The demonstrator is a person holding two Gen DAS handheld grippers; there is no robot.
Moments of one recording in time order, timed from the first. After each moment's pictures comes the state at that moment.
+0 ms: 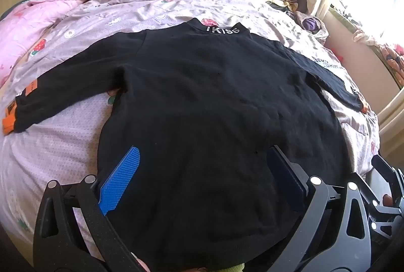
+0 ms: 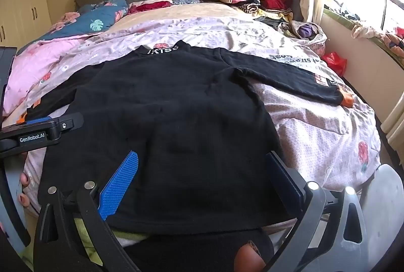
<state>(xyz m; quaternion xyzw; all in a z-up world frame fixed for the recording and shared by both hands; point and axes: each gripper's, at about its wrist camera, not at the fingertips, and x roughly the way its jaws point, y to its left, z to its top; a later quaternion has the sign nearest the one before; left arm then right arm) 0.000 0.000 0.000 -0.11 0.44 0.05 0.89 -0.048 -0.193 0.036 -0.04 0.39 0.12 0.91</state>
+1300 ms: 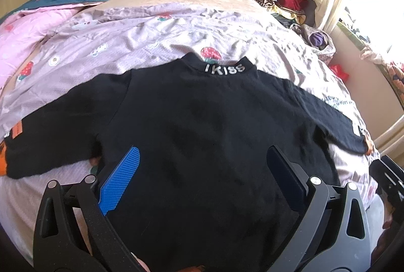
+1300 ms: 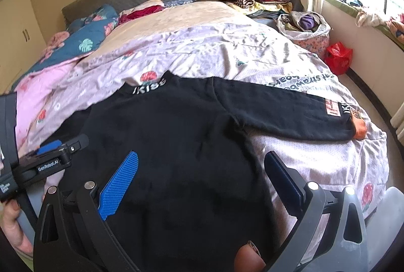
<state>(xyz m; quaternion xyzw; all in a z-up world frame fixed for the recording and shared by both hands) 0.102 0.012 0.038 -0.11 0.40 0.07 0.91 0.078 -0.208 0.089 0.03 0.41 0.12 0.90</state>
